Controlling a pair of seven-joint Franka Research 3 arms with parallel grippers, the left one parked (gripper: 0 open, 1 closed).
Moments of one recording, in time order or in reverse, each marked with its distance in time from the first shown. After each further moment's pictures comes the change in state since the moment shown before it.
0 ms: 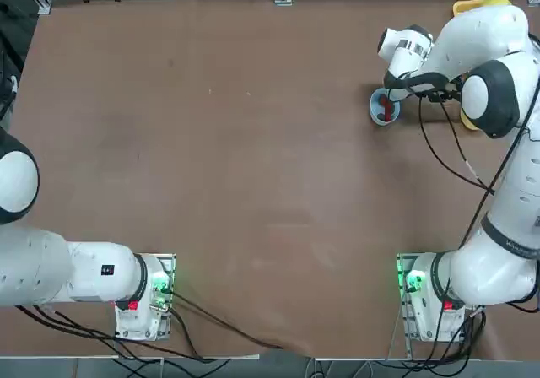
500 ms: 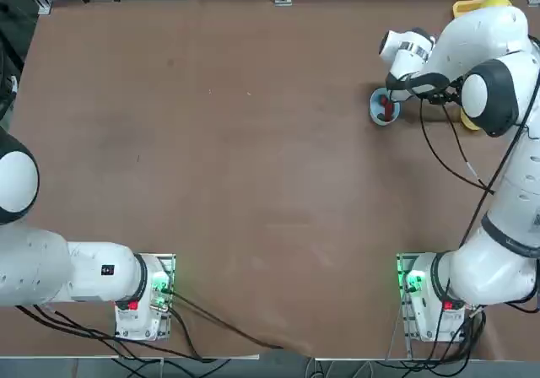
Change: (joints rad) arm -0.025 0.016 -0.001 0.000 0.001 0.030 0.091
